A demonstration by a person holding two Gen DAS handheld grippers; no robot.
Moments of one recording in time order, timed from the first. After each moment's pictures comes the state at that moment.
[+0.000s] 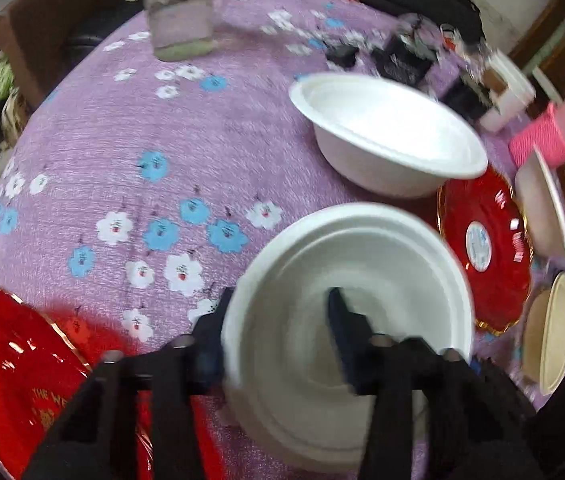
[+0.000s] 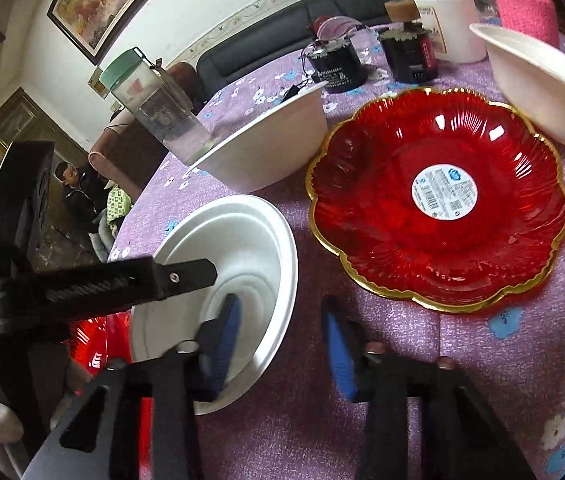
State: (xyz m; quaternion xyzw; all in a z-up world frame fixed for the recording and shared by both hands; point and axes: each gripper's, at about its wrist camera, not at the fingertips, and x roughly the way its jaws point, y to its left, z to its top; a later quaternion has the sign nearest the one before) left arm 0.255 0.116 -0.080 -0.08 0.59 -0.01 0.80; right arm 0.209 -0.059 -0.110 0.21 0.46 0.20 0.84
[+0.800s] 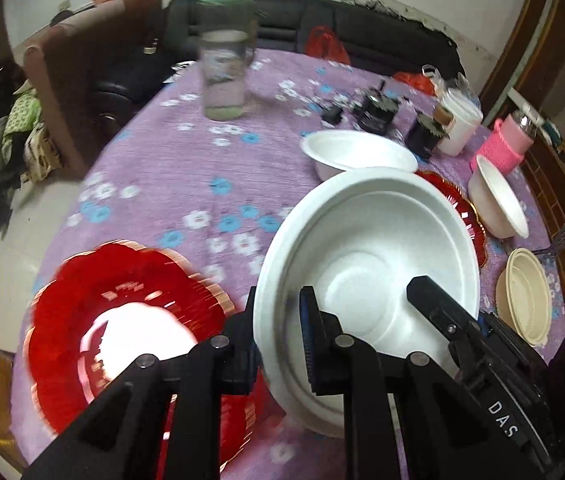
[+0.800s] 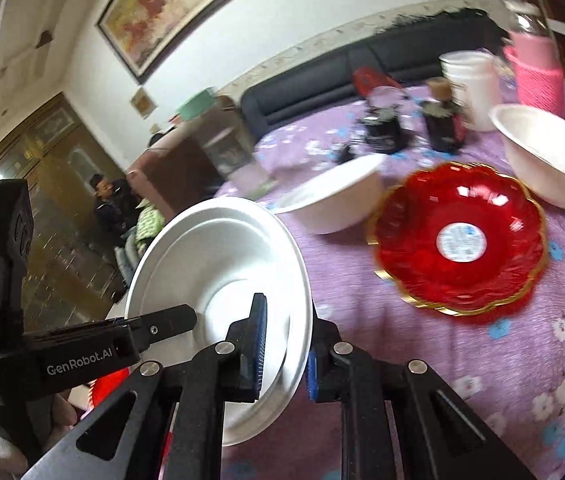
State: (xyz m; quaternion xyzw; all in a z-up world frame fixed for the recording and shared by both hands) left arm 0.156 0.147 0.005 -0.07 0.49 0.00 0.87; right arm 0.151 -0.037 -0.039 0.19 0.37 0.26 0.87
